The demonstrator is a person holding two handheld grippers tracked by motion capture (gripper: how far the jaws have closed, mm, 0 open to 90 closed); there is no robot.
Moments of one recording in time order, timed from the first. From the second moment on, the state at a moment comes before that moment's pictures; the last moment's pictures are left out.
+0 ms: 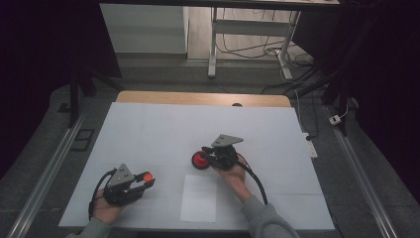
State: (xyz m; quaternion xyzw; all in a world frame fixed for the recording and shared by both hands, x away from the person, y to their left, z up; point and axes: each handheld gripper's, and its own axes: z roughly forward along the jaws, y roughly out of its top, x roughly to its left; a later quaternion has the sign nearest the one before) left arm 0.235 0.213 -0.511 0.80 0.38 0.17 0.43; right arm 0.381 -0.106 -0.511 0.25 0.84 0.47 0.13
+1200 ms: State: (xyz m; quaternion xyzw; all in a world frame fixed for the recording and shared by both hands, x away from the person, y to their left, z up) left arm 0.235 0.214 -0.511 0.80 0.38 0.17 0.43; right arm 0.379 -0.102 -0.525 0.25 0.84 0.46 0.14
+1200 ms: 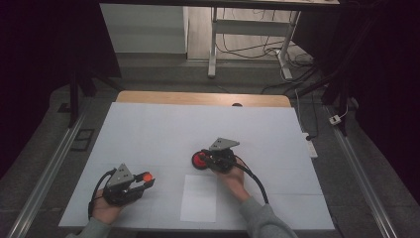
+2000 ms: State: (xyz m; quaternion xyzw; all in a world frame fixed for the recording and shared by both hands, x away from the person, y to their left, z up) left arm 0.234 0.214 -0.510 0.80 0.38 0.17 0.43; right arm 0.378 -0.107 -0.532 0.25 0.83 0.48 0.14
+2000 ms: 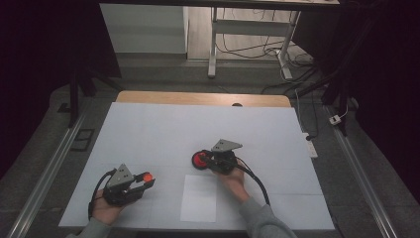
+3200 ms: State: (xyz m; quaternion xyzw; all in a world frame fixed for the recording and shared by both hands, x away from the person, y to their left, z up) left arm 0.235 0.214 -0.511 0.80 0.38 0.16 0.43; right arm 0.380 -0.109 -0.514 0.24 0.82 0.50 0.13
